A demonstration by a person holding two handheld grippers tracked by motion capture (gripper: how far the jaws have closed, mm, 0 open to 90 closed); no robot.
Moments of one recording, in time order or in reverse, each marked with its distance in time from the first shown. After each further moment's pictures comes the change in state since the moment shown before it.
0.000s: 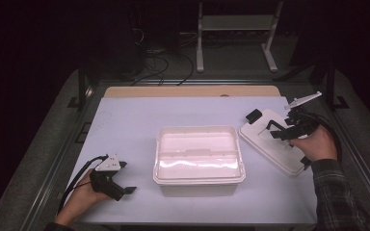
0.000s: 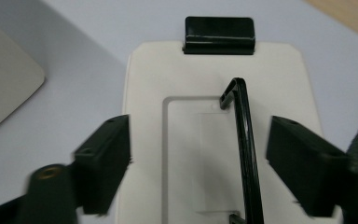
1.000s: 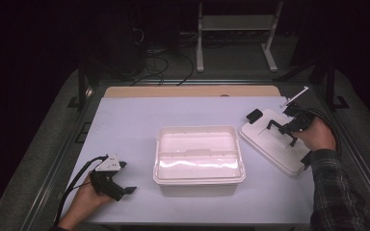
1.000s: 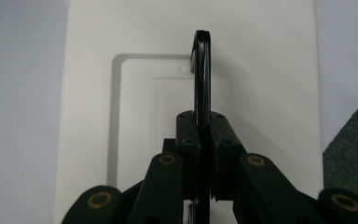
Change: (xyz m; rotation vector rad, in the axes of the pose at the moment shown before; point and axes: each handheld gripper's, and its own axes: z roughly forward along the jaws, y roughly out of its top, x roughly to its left) left arm -0.001 0.000 0.000 -0.002 0.002 -0.004; right arm -0.034 0.009 0.034 0.241 0.014 -0.018
